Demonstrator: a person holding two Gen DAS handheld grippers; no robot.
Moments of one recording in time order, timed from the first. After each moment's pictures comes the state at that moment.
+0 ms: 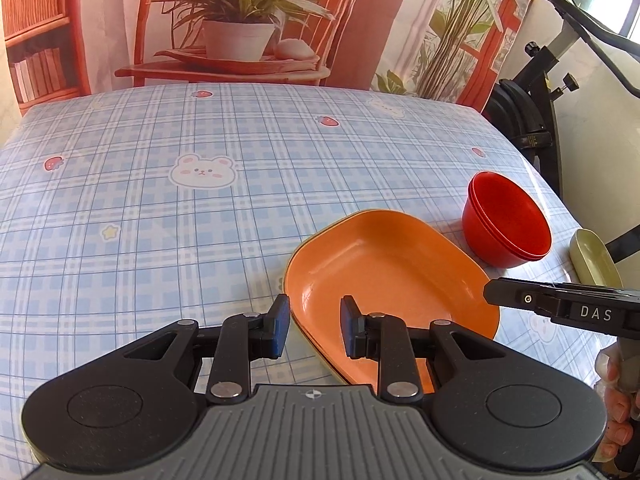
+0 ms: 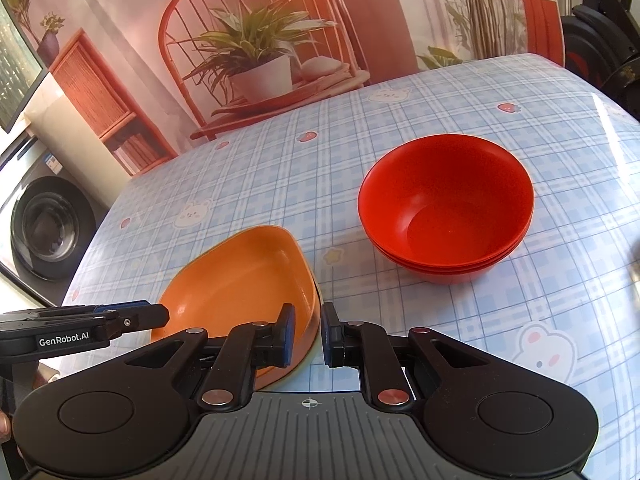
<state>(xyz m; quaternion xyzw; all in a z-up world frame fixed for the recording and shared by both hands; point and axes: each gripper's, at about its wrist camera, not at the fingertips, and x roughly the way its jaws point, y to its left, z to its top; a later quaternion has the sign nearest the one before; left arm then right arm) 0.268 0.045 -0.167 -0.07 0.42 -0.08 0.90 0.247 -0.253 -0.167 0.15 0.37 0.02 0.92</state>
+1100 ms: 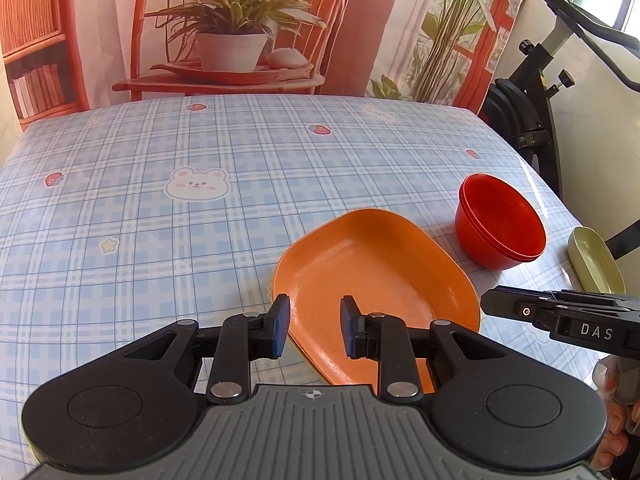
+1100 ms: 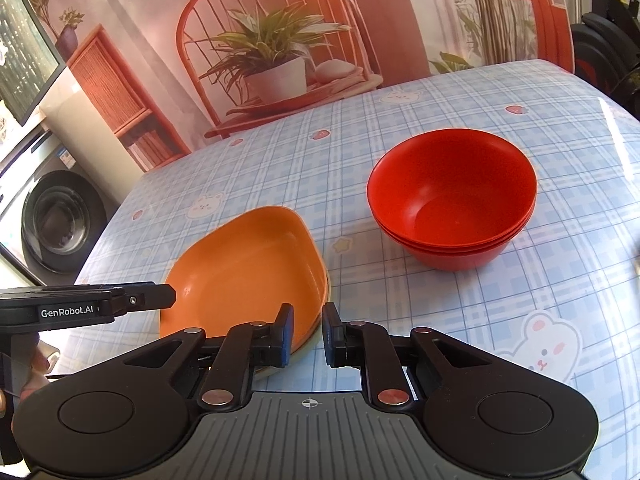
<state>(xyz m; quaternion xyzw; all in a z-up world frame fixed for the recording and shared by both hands) 0.272 0.041 -0.156 -0.05 0.41 -0.09 0.91 0.233 -0.255 -0.169 0.15 0.34 0.04 0.93</state>
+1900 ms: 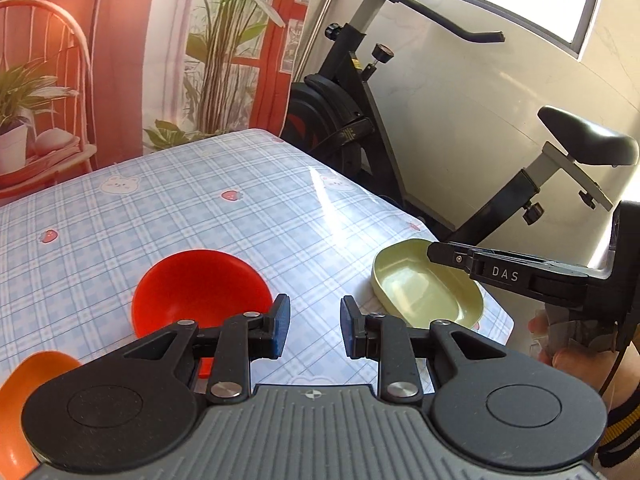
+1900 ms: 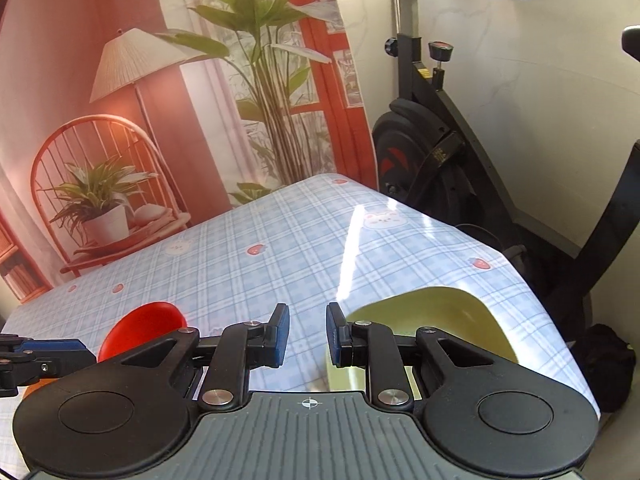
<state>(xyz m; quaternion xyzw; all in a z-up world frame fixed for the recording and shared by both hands) 0.312 -0.171 -0.129 0.01 0.36 -0.31 0.88 0.143 -0.458 -0.130 0.15 0.22 -0.20 0.95</state>
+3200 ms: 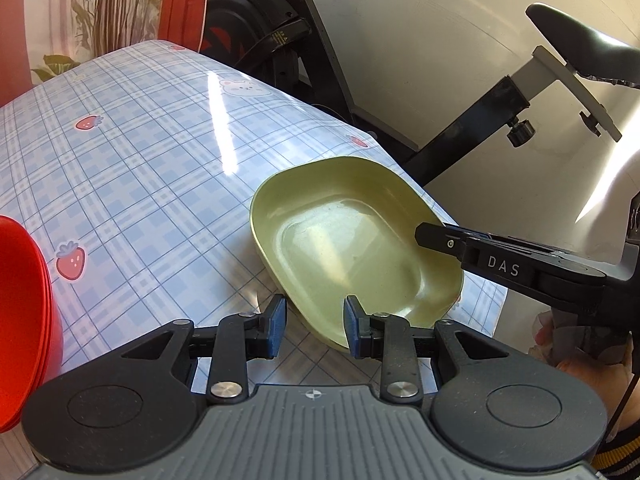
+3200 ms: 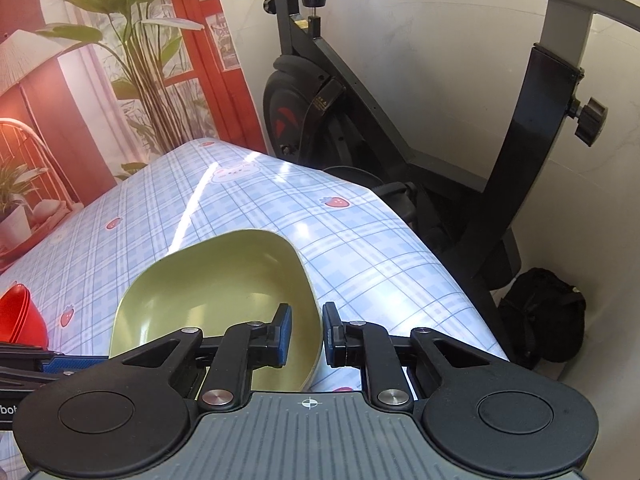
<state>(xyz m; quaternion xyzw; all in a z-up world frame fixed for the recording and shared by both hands) 0.346 -0.283 -0.218 0.04 0.44 -0.36 0.82 0.111 -0.539 -0.198 0.20 0.25 -0.28 0.91</state>
